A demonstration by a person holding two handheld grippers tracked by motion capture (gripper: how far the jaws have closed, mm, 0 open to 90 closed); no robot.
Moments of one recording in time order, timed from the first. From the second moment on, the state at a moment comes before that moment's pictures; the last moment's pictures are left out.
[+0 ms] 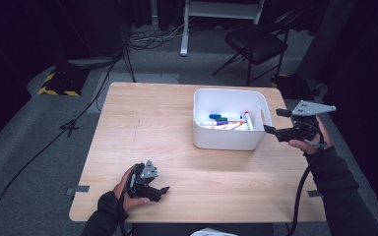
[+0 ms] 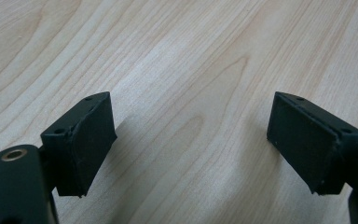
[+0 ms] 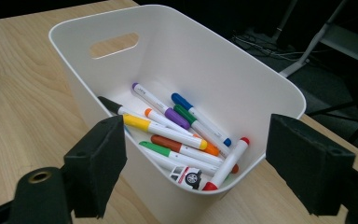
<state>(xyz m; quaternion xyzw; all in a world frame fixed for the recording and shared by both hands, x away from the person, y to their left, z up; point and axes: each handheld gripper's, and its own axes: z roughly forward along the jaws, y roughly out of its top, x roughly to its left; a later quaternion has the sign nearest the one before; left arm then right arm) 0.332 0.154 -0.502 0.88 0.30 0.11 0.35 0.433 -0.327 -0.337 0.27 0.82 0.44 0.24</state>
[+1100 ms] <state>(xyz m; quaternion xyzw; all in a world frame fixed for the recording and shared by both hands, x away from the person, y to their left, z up) 0.332 0.154 -0.502 0.88 0.30 0.11 0.35 0.378 -0.337 -0.424 0.27 0.85 0.39 0.24</state>
